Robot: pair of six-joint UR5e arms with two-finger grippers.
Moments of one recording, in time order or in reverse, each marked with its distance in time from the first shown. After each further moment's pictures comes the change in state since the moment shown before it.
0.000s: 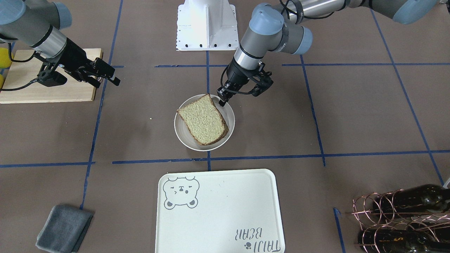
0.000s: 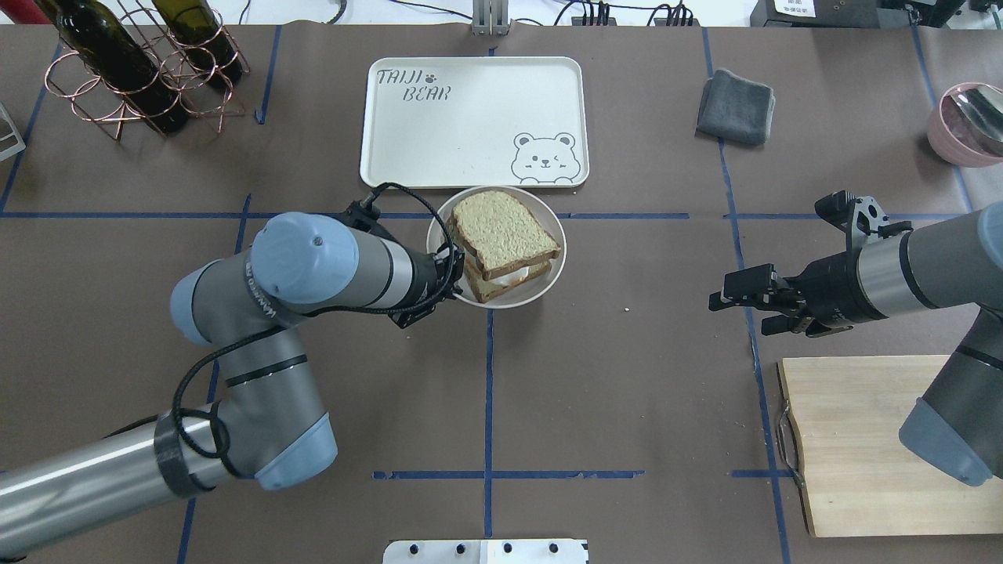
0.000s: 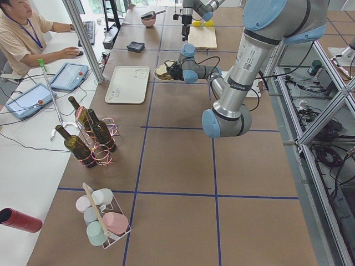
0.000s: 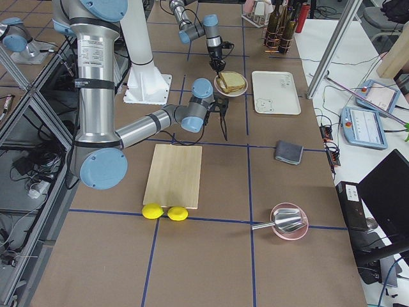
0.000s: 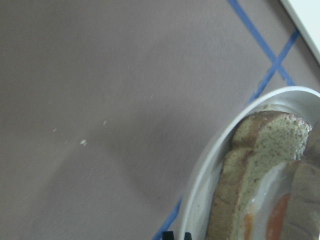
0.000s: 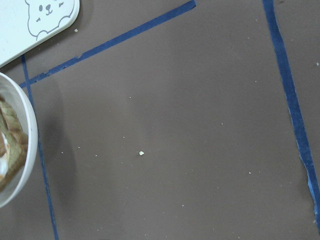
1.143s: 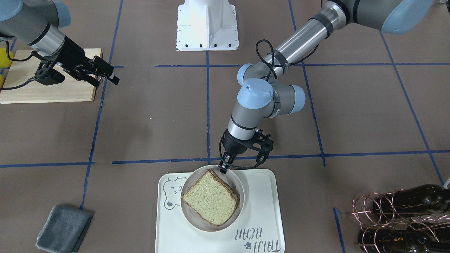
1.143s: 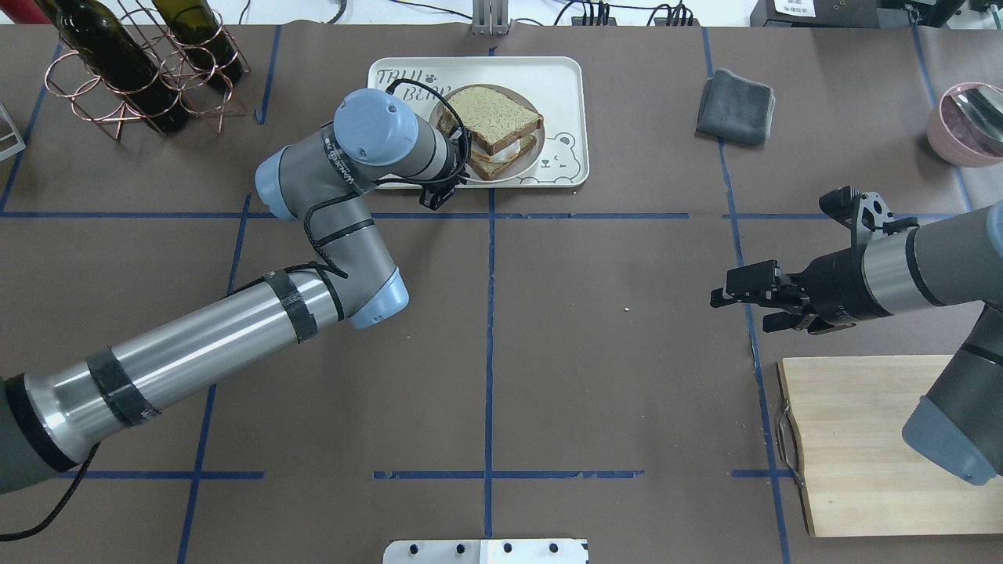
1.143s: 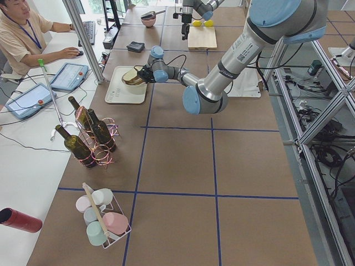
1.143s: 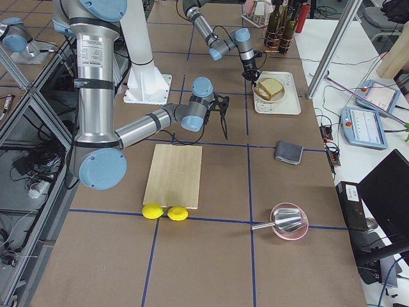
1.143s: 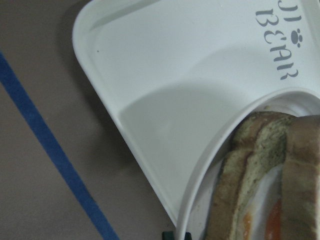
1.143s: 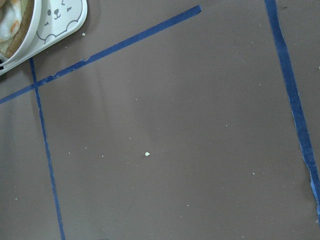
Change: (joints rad) left arm -0.154 -0.302 0.605 -0.235 0.001 -0.125; right arm 0.006 -0.002 0.013 0.000 0.002 0.000
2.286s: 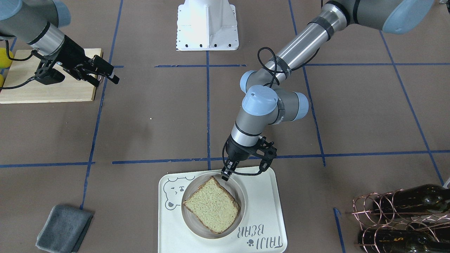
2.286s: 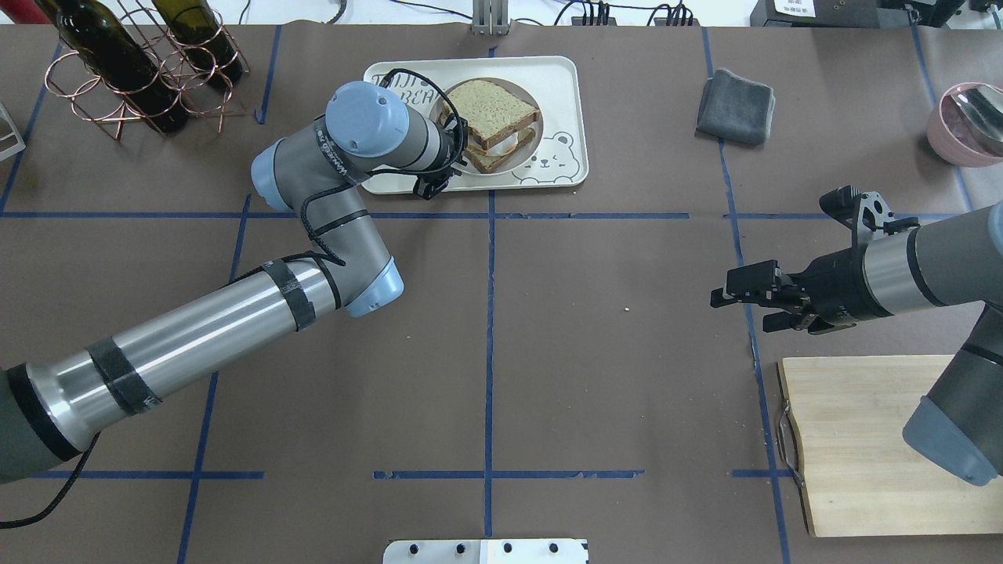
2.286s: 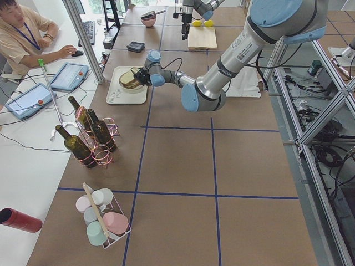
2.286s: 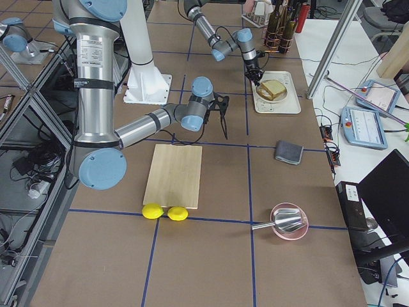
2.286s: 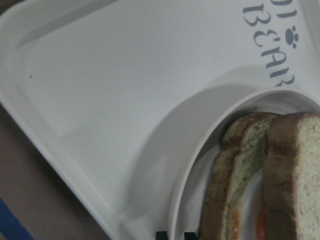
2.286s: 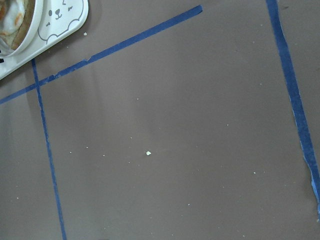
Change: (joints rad) left arm -0.022 -0.009 0.035 -0.055 0.000 0.060; right arm 0.000 -0.001 0.003 0.000 0.000 0.000
